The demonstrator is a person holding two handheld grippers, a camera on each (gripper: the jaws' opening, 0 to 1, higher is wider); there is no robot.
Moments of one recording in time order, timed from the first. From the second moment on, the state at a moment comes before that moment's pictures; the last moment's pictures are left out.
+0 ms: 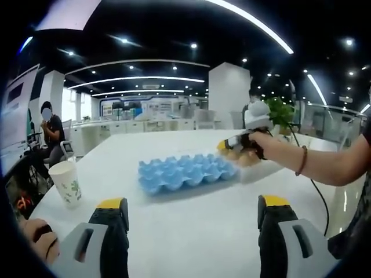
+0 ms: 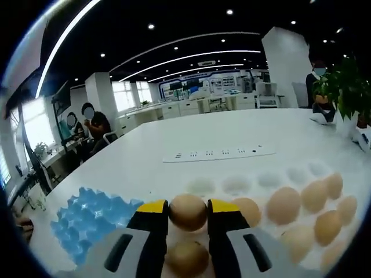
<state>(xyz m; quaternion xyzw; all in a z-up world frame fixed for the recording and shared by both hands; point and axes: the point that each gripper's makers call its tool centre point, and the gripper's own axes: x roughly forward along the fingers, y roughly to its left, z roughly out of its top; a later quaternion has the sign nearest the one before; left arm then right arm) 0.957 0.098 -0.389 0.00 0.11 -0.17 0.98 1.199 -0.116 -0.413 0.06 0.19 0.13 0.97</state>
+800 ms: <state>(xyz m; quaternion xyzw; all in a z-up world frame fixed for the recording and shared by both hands) 0.954 0.091 -0.384 0.00 0.11 -0.17 0.98 1.180 -0.104 -0.397 0.06 0.16 0.18 0.97</state>
